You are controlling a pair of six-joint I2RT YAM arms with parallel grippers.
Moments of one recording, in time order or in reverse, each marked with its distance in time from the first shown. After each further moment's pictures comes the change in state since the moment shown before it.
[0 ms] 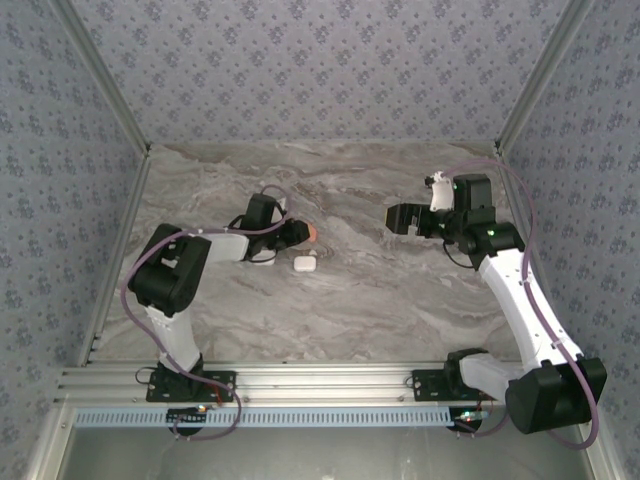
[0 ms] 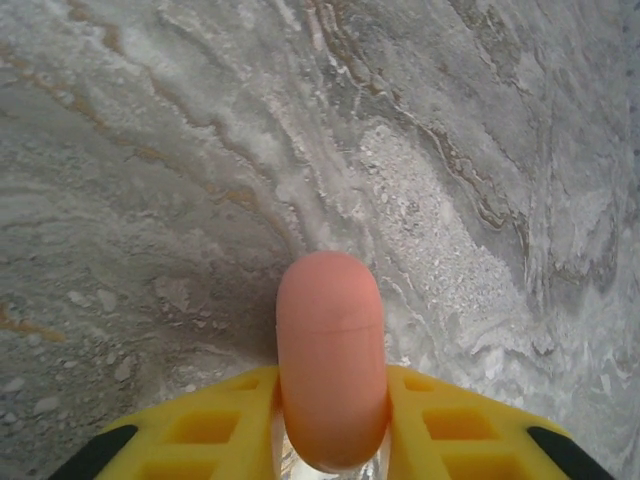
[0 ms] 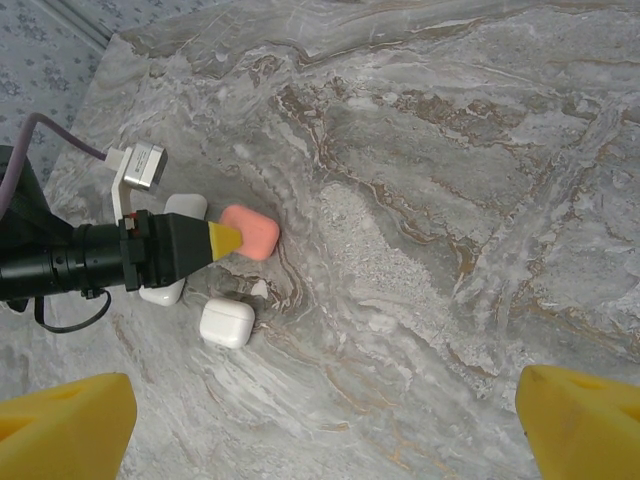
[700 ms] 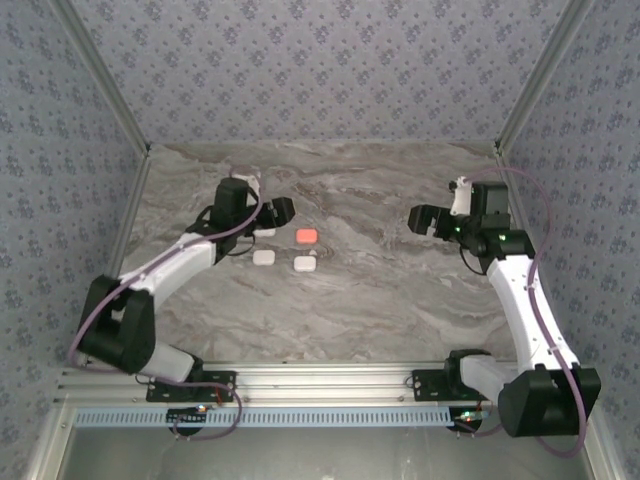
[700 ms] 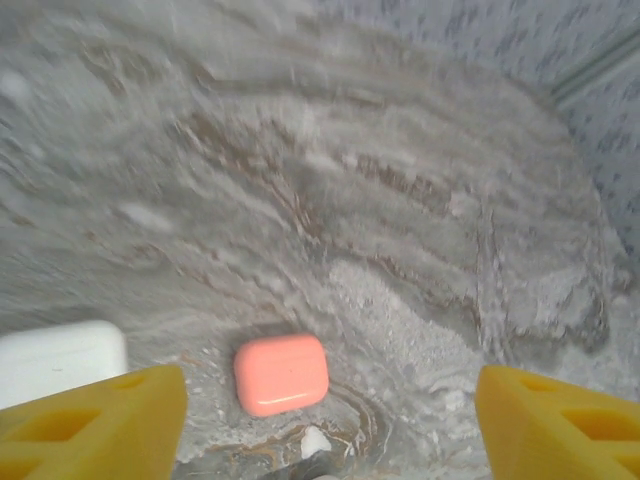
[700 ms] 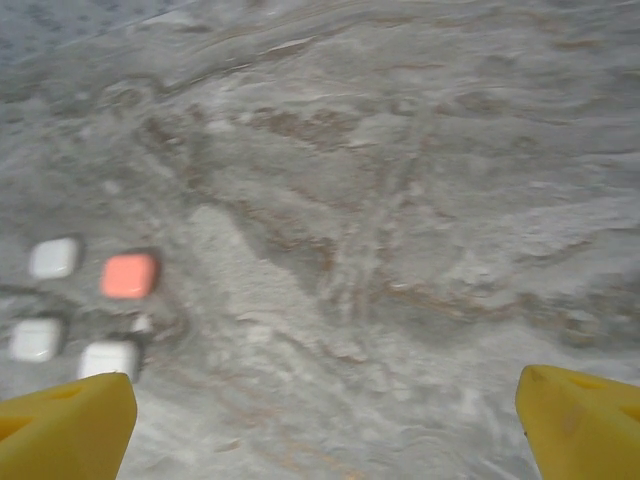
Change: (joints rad) left arm 0.045 -0.478 -0.028 -0.252 -0.237 0.196; right arm -0.140 -0.056 -0.090 -0.003 0.166 -0.025
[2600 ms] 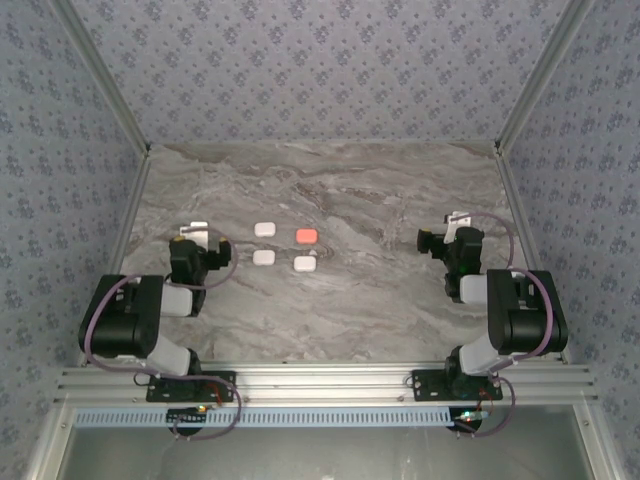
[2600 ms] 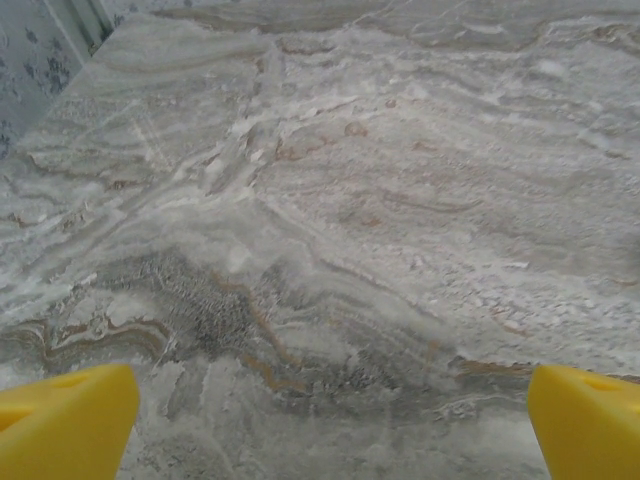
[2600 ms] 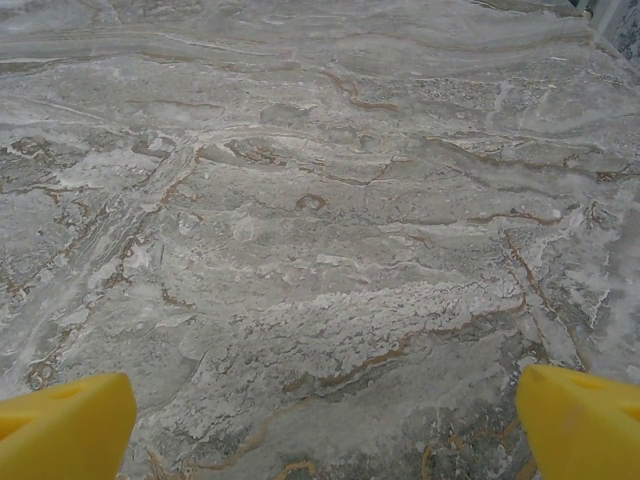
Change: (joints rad) left arm 0.375 0.123 -0.645 0.890 -0.280 0.548; right arm -0.064 0.455 -0.591 1.344 0.255 -0.223
